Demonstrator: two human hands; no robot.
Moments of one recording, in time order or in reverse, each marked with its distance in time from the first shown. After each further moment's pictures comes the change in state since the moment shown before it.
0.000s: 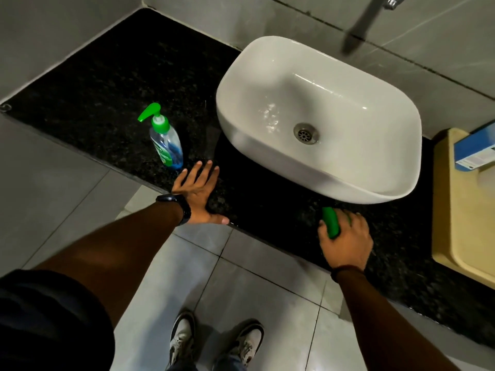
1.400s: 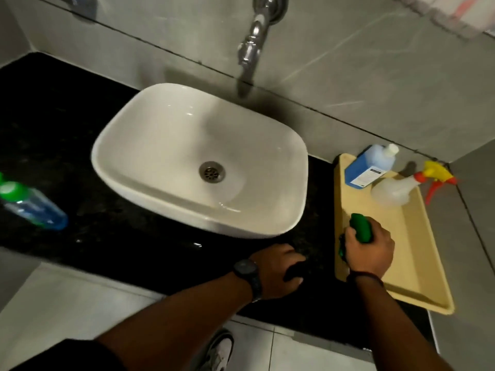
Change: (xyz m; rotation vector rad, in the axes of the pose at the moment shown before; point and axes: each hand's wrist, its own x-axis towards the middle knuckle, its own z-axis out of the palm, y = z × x) left_hand 0.040 0.329 -0.047 -0.569 0.107 0.718; right_hand 0.103 0.161 -0.121 0.235 0.356 0.423
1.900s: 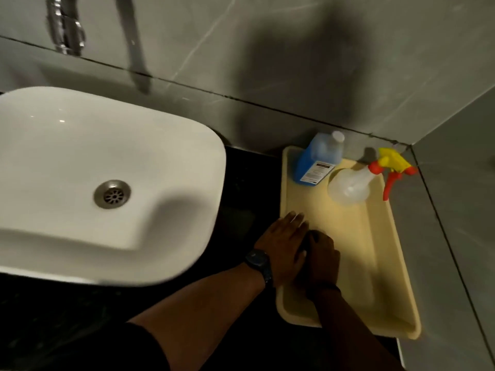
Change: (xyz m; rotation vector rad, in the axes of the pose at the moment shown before) left_hand 0.208 0.026 0.097 0.262 0.041 0.007; right_hand 0.075 0.121 0.051 -0.409 -0.510 -0.202
